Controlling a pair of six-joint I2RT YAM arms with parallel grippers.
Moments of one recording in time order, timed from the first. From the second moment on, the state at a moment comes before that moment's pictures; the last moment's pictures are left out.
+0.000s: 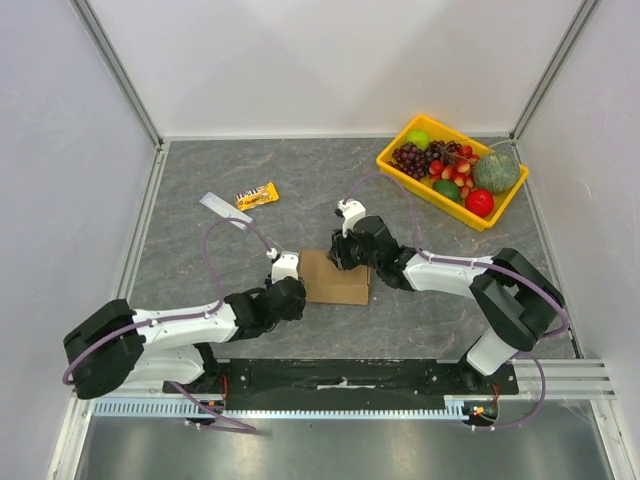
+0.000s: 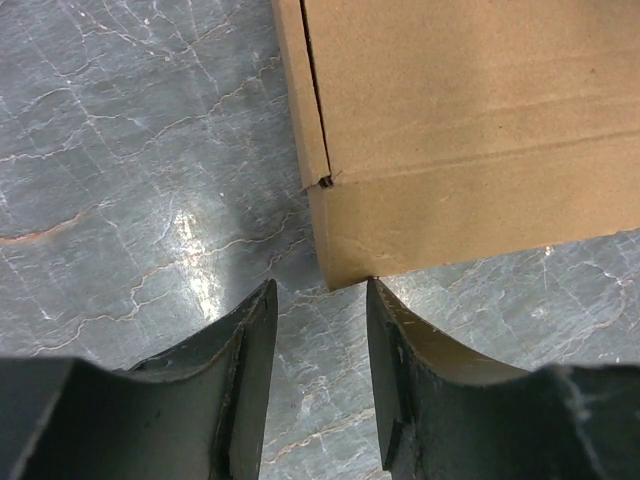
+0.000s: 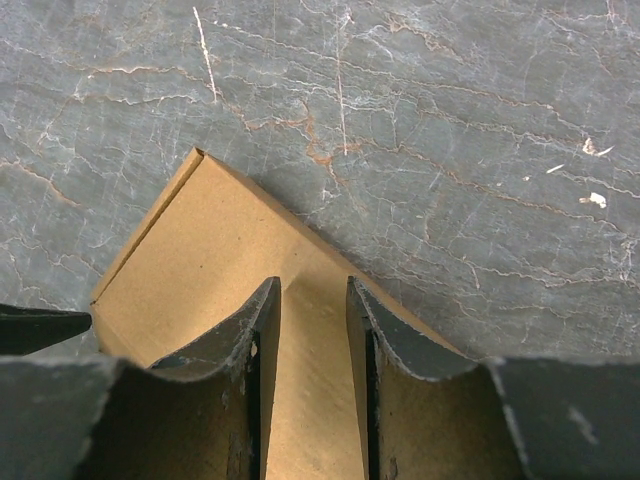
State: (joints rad) left arm -1.03 1.18 0.44 -0.13 -0.47 -0.69; right arm 0.77 1.62 0.79 0.29 -0.02 0.28
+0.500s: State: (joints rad) left arm -1.01 1.31 0.49 -0.11 -0.50 -0.69; right arm 0.77 1.63 0.80 0.29 -0.03 0.28
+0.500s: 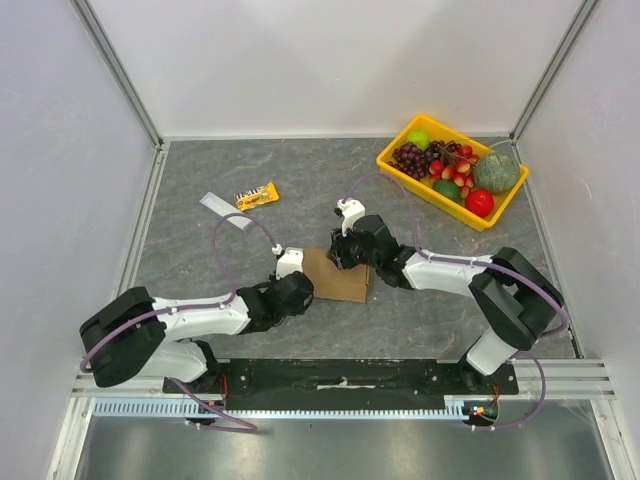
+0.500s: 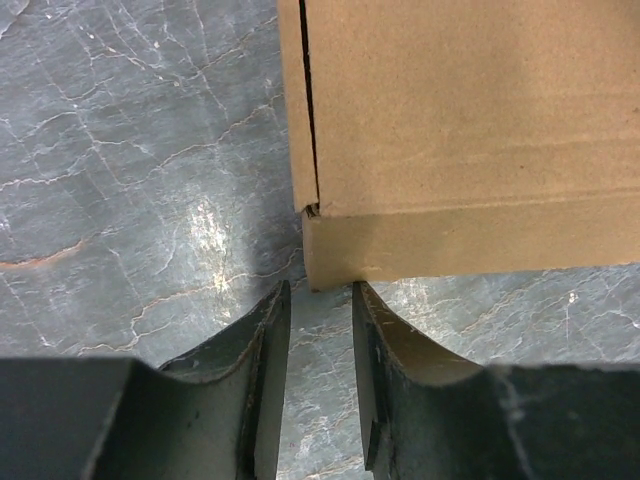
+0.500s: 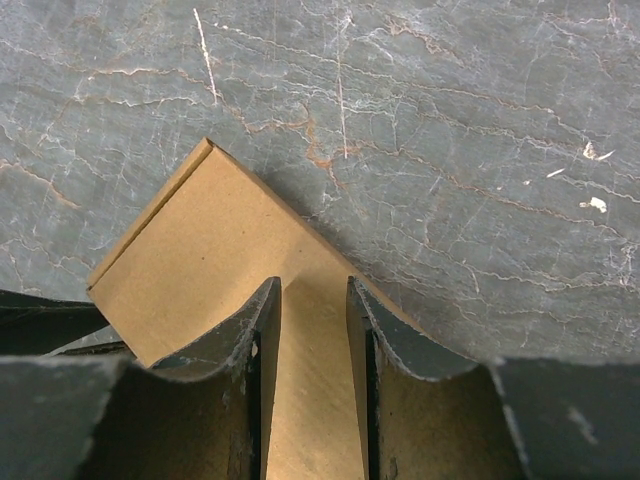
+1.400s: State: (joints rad) left arm -1.00 0.99 0.39 -0.18 -0.41 -0.79; right arm 0.66 1.71 1.01 -0.05 0.18 0.25
